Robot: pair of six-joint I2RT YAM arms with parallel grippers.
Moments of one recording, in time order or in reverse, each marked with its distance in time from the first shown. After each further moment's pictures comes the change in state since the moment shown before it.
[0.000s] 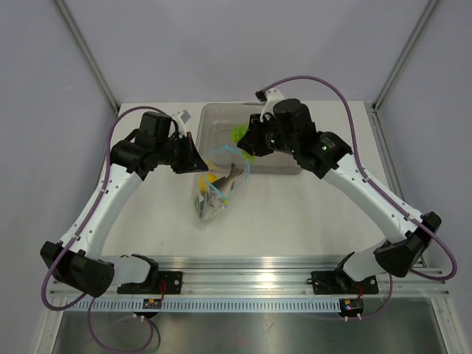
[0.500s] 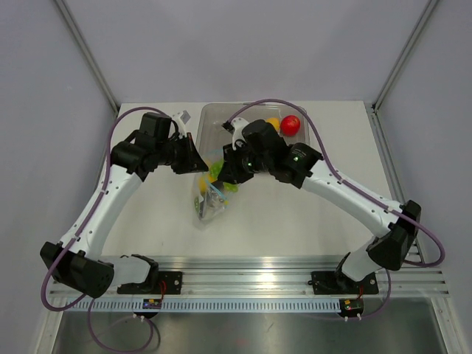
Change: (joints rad) left arm 0.000 -0.009 -0.018 0.017 0.001 -0.003; right arm 0.164 0.050 -0.048 -0.050 -0.119 0.010
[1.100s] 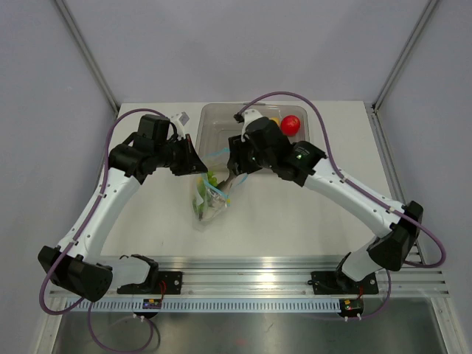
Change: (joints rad) left arm 0.000 -0.024 -0.013 0.004 0.002 0.000; right arm -0.003 0.058 0.016 -0.026 0.233 -0.026
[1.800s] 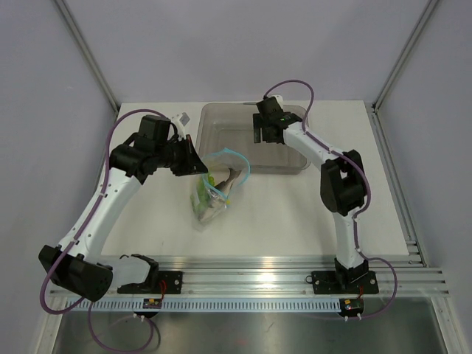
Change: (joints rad) left arm 0.000 -0.003 -0.021 0.006 0.000 0.000; right arm -0.405 0.498 0.167 0.111 0.256 -0.047
